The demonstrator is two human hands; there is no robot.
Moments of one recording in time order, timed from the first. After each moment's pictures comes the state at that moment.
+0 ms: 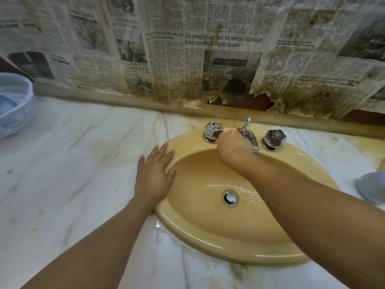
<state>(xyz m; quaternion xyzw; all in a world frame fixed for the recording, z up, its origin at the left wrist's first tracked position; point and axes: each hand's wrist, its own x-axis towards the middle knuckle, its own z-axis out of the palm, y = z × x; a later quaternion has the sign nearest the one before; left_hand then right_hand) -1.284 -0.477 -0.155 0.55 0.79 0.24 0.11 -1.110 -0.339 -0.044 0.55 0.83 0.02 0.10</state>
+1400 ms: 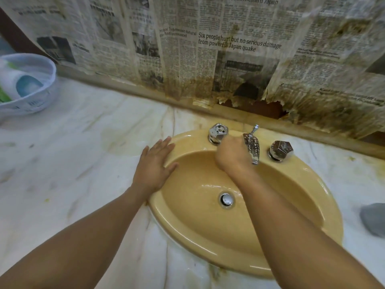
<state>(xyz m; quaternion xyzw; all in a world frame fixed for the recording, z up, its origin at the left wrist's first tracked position) -1.287 -0.472 -0.157 0.53 0.80 0.25 0.12 -1.104 -0.337 -0.030 0.58 0.80 -0.17 0.02</state>
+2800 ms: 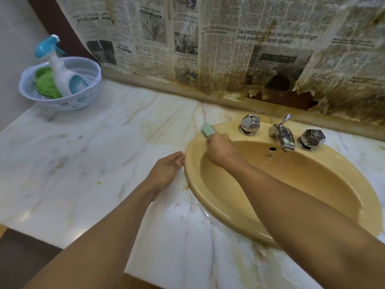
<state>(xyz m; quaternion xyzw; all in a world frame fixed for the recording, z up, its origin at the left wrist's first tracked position) -1.309 -0.571 -0.109 0.25 0.72 0.45 0.46 -1.186 -0.408 -0.074 0.48 0.85 -0.22 0.02</state>
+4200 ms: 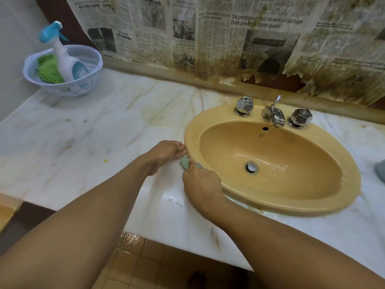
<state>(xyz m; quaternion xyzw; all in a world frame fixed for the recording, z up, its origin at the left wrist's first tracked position) -1.302 -0.590 -0.084 0.24 0.72 0.38 0.52 -1.137 -0.595 -0.061 0.35 0.93 0.03 0.12</state>
